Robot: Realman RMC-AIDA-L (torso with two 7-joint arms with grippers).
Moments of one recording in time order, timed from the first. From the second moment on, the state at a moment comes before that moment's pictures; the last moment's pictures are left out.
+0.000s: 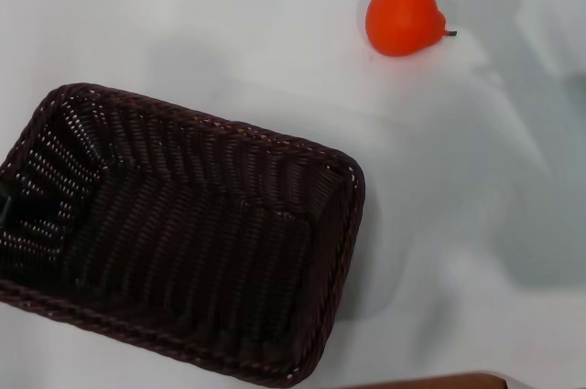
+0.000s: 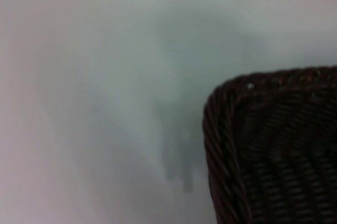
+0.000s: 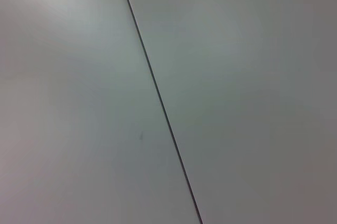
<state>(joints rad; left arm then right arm) -0.22 -2.16 -2.08 -1.65 2.58 -1.67 0.78 0.36 2.09 1.96 0.07 -0.34 1.68 0.65</state>
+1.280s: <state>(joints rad) -0.07 -2.17 -2.01 -1.73 2.38 -1.39 0.18 0.46 2.08 1.94 0.16 -0.35 1.41 0.63</state>
